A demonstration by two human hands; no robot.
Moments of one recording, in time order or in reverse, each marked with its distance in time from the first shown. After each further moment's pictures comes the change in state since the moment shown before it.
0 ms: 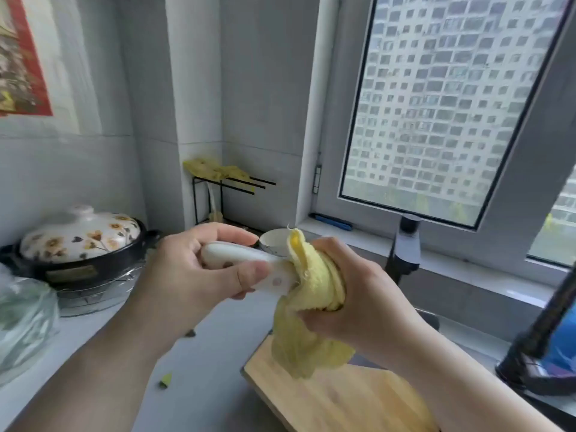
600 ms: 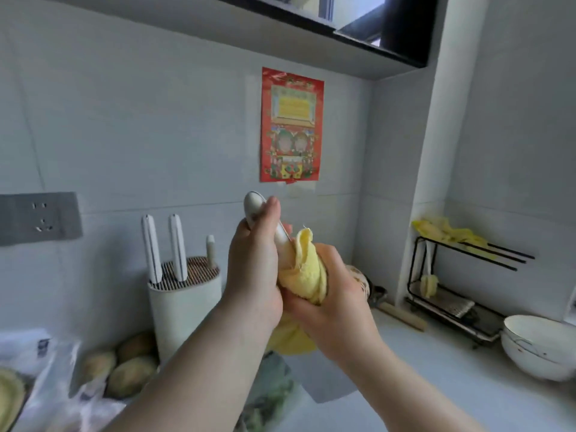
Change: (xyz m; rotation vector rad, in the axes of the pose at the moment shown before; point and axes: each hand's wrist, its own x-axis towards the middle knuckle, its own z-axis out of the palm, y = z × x) left_hand 0.004 0.016 -0.302 -0.515 0.849 -0.062; right_hand 0.145 -0.283 0.244 0.613 0.002 -0.371
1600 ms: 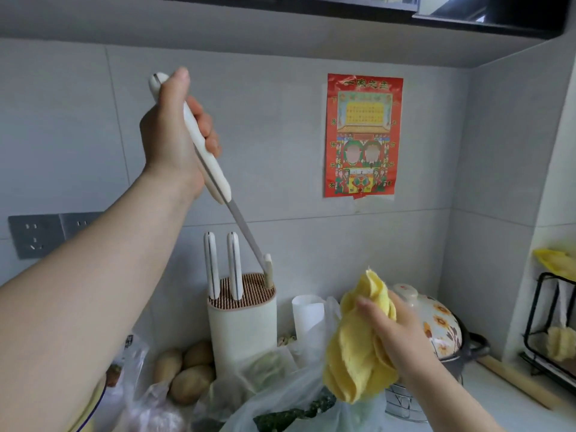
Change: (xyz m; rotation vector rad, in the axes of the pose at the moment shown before) left_hand 0.102 0.136 -0.008 0.181 0.122 0.635; right_hand 0.075 0.093 0.017 0.463 -0.138 0.325
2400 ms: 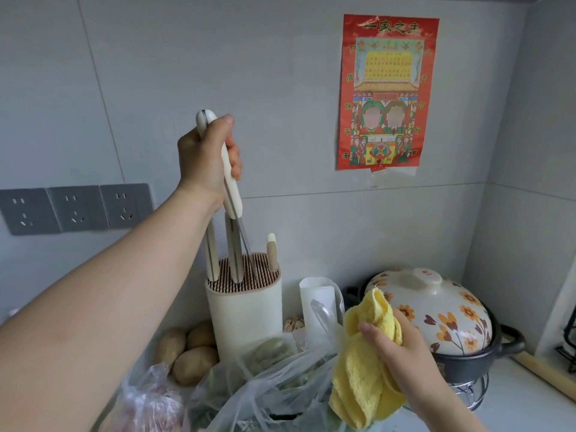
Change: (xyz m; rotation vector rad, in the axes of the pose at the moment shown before) left_hand 0.024 -0.102 -0.016 0.186 -0.064 -0.005; right_hand 0.020 0.061 0.000 -0.015 -0.118 0.157
